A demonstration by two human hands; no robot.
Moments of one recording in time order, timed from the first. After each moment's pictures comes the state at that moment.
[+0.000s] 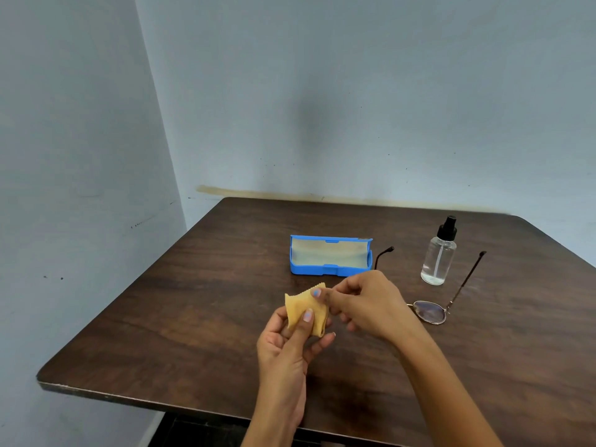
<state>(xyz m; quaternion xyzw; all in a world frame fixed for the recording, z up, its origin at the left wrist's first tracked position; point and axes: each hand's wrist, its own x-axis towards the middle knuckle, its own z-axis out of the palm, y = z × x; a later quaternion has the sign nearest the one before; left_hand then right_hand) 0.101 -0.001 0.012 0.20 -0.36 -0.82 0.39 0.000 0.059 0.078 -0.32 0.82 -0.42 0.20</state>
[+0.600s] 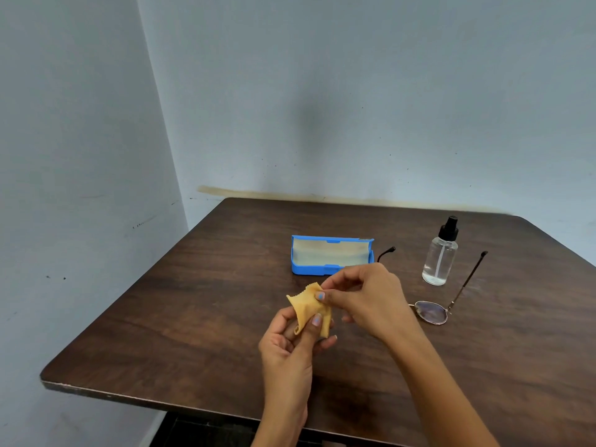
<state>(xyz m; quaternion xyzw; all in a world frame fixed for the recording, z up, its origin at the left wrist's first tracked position) 0.099 0.002 0.006 0.21 -0.42 -0.77 0.42 0.001 0.054 0.075 -0.35 0.80 -0.47 0.13</state>
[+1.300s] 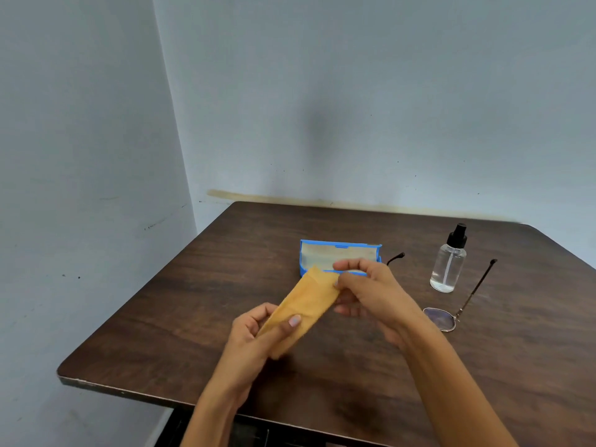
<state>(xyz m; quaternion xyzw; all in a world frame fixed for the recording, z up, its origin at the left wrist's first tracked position) 0.140 -0.059 0.013 0.22 -0.61 -0.71 0.28 -0.006 0.041 0.077 -0.25 0.67 -0.63 0.32</state>
